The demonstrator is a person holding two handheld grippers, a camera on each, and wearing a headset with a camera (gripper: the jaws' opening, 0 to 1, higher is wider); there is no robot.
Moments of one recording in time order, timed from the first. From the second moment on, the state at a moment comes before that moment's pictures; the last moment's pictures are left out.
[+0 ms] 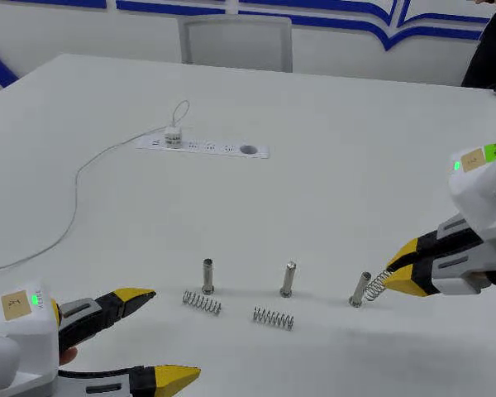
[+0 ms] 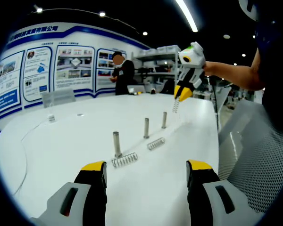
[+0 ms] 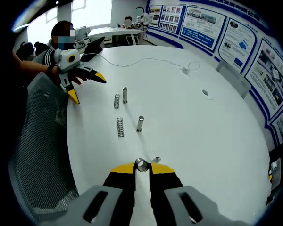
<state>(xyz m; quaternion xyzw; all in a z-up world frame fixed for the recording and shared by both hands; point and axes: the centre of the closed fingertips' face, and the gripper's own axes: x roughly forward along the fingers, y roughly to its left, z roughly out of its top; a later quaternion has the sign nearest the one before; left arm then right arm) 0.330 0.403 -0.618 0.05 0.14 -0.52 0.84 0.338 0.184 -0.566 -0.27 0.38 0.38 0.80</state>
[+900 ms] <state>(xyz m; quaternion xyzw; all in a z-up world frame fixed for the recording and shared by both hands) 0.332 0.408 -0.620 0.05 0.14 -0.52 0.84 0.371 0.173 -0.574 -0.31 0.42 0.38 0.76</state>
